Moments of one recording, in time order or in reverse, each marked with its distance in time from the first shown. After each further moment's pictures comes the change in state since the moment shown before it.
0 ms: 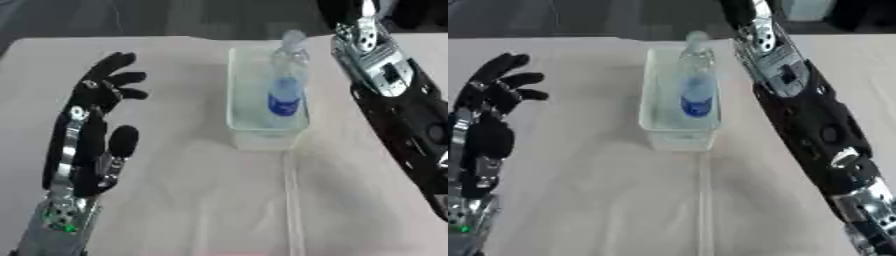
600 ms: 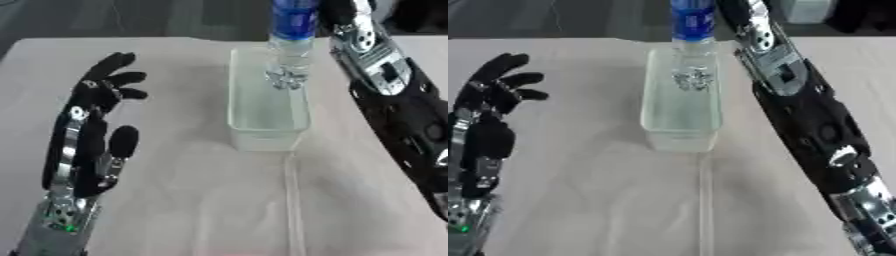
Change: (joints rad) left arm 0.000 0.000 0.000 0.000 -0.001 0.000 0.000; right arm -0.004 0.007 -0.005 0.019 0.013 0.041 0.025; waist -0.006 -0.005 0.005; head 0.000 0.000
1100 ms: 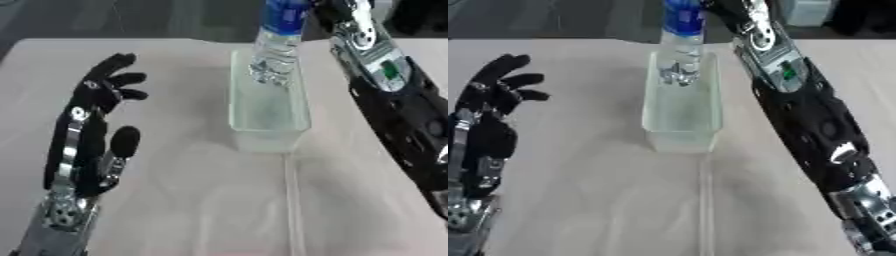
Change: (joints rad) left arm 0.000 0.000 0.000 0.004 -0.006 -0.001 0.003; right arm -0.015 0.002 -0.007 0.030 -0.072 0.078 0.050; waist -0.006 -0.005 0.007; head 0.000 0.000
